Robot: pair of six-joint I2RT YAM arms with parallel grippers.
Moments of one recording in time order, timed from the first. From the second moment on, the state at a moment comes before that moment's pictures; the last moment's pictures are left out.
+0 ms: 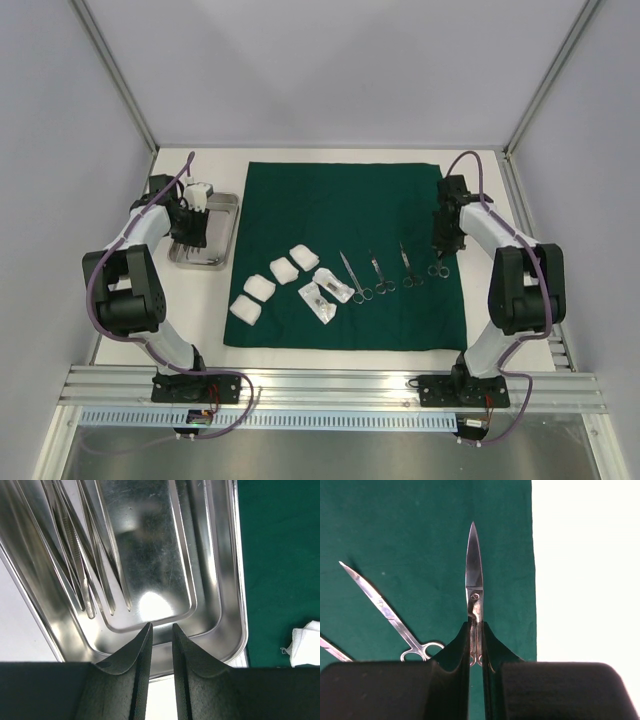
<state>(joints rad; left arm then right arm) 0.17 1.67 1.15 -0.63 0.27 0.40 0.08 1.71 1.19 -0.75 0.14 0.24</state>
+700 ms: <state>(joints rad) 0.02 1.56 1.31 -0.83 0.62 0.41 0.34 1.54 1.19 -0.57 0.10 0.47</state>
